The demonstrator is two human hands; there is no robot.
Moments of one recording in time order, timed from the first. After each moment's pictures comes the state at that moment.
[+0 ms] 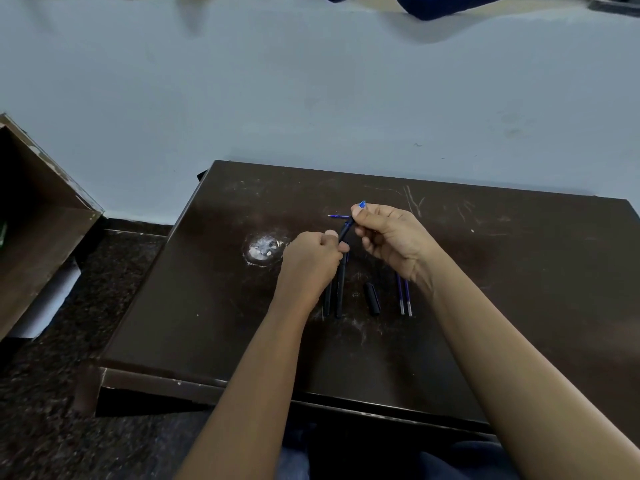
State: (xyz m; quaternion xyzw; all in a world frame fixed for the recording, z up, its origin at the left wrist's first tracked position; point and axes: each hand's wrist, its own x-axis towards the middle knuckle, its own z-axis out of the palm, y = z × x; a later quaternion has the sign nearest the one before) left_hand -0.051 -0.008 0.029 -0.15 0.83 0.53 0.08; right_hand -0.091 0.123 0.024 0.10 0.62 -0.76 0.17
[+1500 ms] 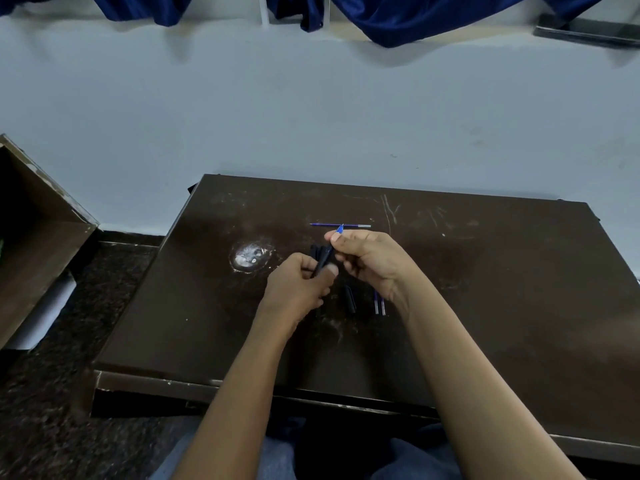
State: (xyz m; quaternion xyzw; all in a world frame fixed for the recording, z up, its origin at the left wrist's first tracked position) left_hand -0.013 0.001 0.042 -0.15 0.78 0.59 0.12; right_hand -0.058 0.134 0.040 0.12 0.65 -0.73 0.20
